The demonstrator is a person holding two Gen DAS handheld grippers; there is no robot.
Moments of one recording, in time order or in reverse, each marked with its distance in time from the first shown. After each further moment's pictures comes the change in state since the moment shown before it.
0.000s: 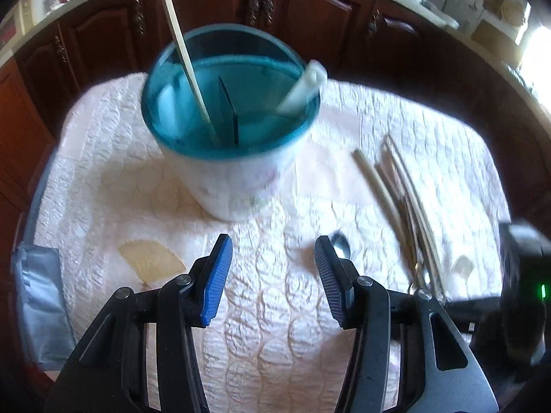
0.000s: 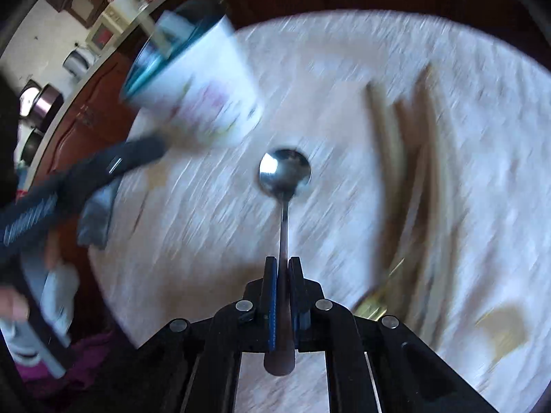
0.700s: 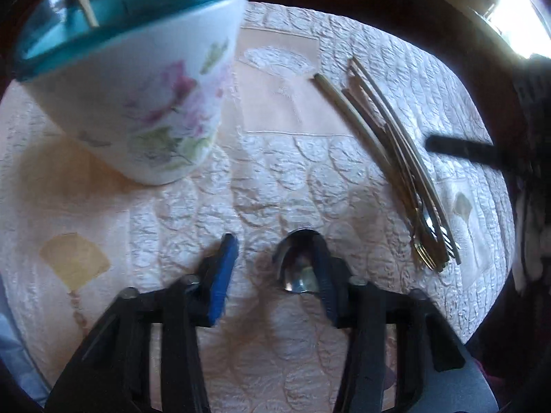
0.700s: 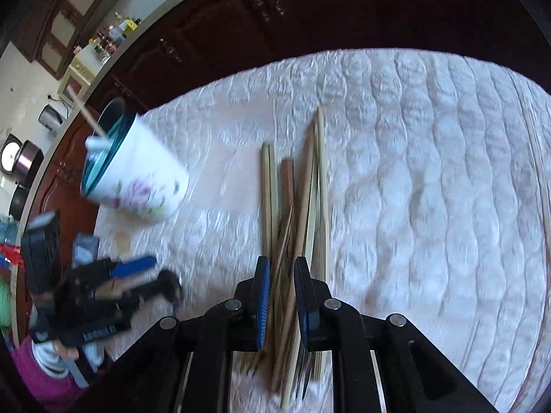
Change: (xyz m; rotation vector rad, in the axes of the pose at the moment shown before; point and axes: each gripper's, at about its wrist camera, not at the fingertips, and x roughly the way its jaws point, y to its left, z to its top) left arm 0.060 -0.024 -0.016 0.162 0.173 -0.175; right arm -0.051 -0.086 0.034 0.141 -0.155 -0.088
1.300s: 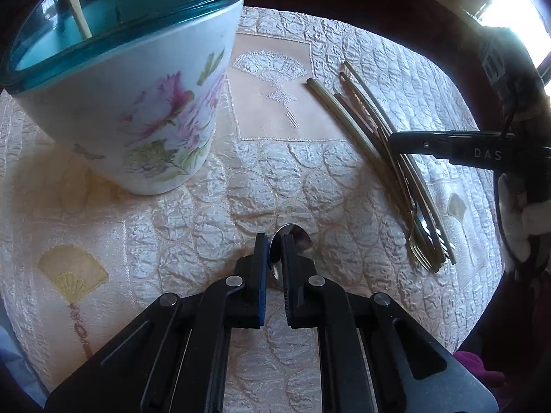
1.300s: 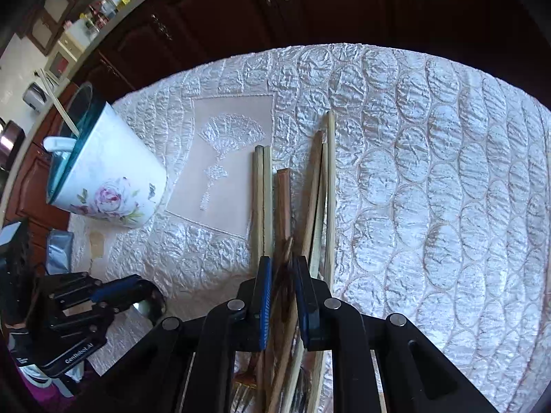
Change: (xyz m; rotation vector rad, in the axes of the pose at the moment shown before) left arm -0.001 0.003 0.005 0.010 -0.012 -0.031; right arm 0.034 0.013 0.037 -0.069 0.098 -0.100
